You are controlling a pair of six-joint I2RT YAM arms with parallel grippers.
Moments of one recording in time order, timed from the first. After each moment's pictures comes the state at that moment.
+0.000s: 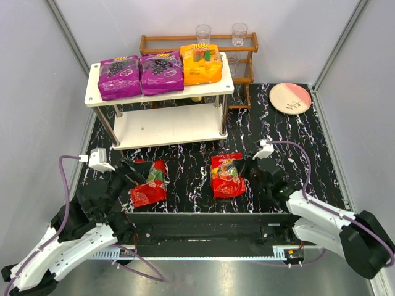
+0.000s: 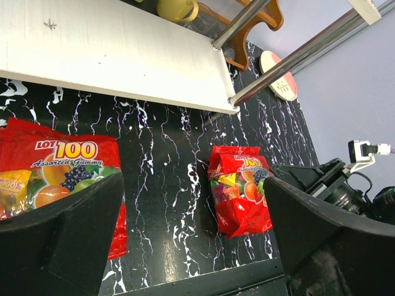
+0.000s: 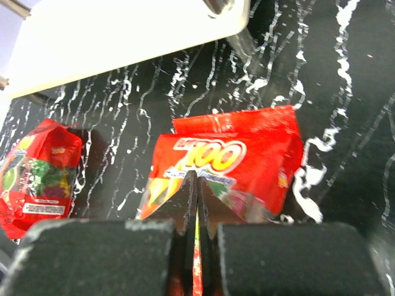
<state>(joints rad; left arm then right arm) -0.86 0.24 0.70 -0.69 -0.54 -0.79 0.64 0.94 0.28 0.32 0.16 0.63</state>
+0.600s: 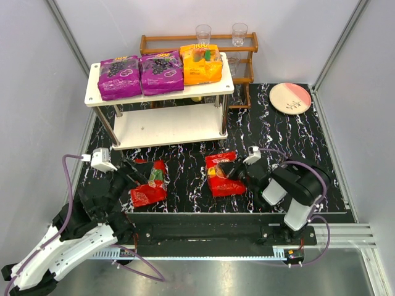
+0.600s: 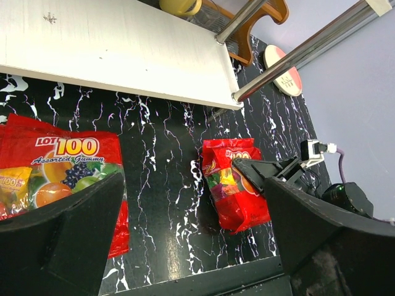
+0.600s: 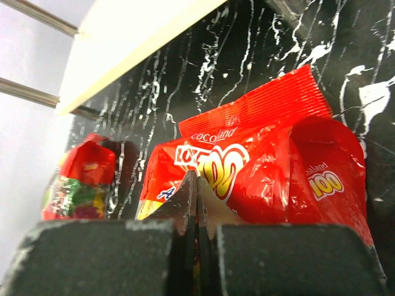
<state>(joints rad) -0.86 0.26 0.70 -0.68 -0.53 -0.79 0.68 1.70 0.21 1.25 0.09 0.86</state>
